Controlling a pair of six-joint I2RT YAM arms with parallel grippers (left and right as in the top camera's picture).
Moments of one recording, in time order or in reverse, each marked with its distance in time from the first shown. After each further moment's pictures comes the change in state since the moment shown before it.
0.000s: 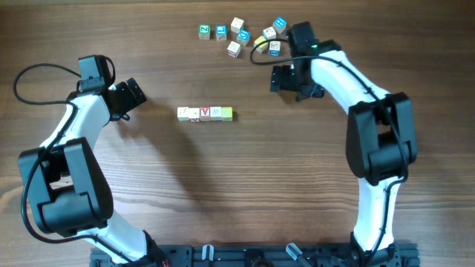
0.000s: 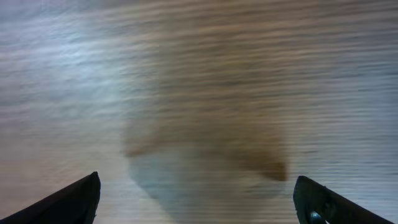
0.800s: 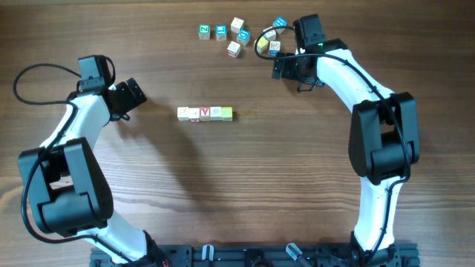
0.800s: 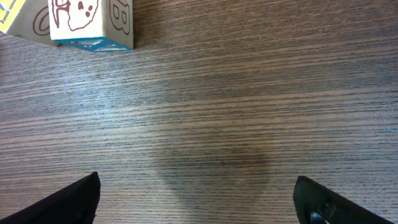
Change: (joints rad) left arm 0.000 0.000 0.000 0.000 0.000 0.000; right arm -0.014 -0.002 0.001 0.163 0.002 0.000
